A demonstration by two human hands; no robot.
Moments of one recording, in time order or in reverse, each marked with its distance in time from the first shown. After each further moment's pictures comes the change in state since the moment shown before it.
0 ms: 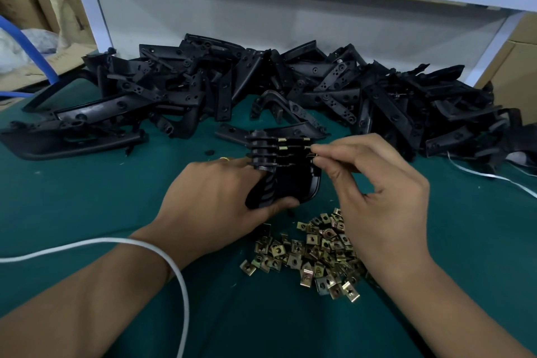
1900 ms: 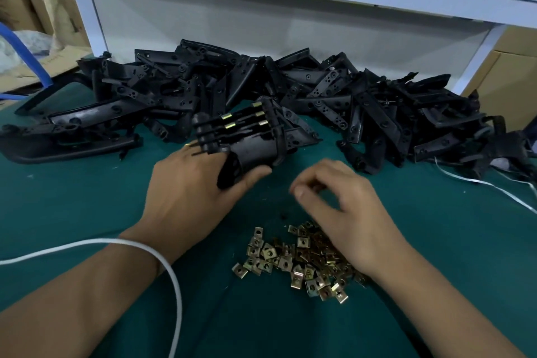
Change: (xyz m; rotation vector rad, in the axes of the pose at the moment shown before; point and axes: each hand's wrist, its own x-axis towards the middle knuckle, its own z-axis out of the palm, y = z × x) left_hand 0.003 -0.006 -0.003 0.012 0.230 -0.187; right_hand -0.004 0.013 -0.006 0.028 -0.514 0.298
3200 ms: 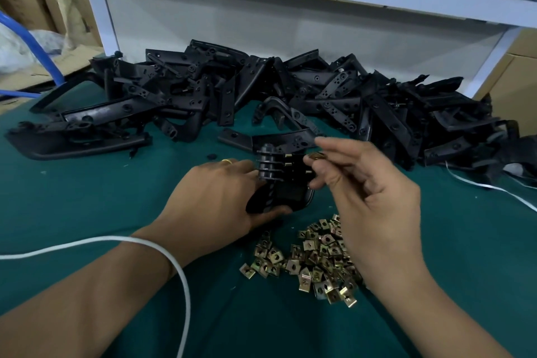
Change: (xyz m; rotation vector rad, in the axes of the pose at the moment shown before) left_hand -0.010 -0.010 0.021 0.140 -0.258 0.252; right_hand 0.001 -0.021 0.010 0.344 0.425 -0.100
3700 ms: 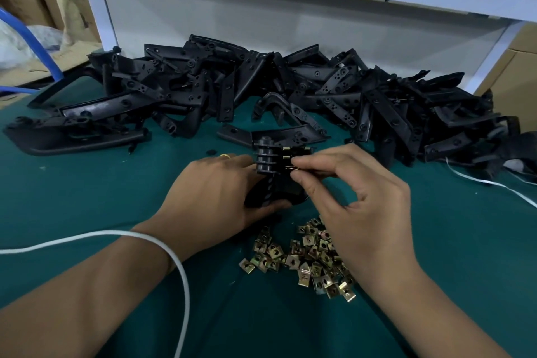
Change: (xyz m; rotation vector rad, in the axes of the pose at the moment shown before) left_hand 0.001 0.002 -0.004 -0.060 -0.046 -0.043; right_hand -0.002 -0.006 0.003 -0.255 -0.055 -0.207
